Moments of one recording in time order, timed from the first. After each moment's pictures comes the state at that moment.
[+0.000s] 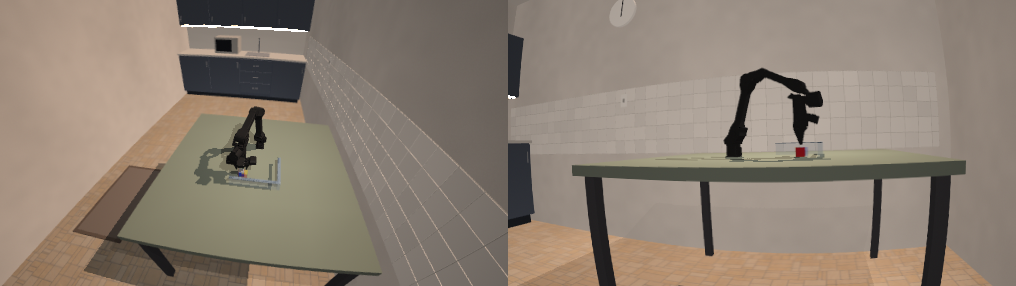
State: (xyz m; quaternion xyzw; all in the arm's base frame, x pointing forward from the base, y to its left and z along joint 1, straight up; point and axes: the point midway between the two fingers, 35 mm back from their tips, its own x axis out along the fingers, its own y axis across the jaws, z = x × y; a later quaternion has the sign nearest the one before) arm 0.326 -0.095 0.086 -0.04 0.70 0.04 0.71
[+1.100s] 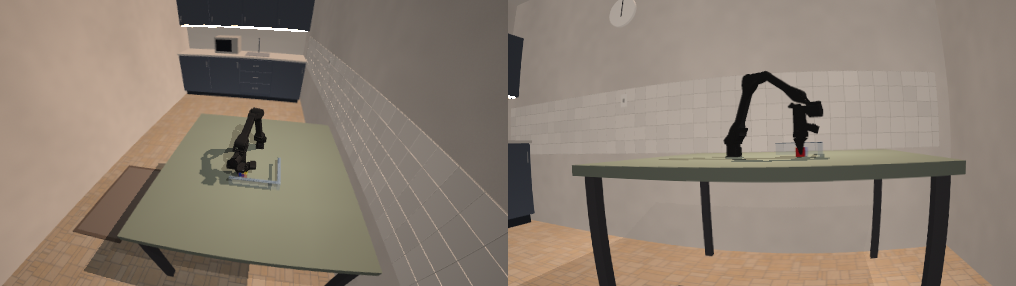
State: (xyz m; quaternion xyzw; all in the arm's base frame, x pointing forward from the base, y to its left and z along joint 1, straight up) arm 0.324 -0.095 0.044 -0.04 0.70 0.04 0.71
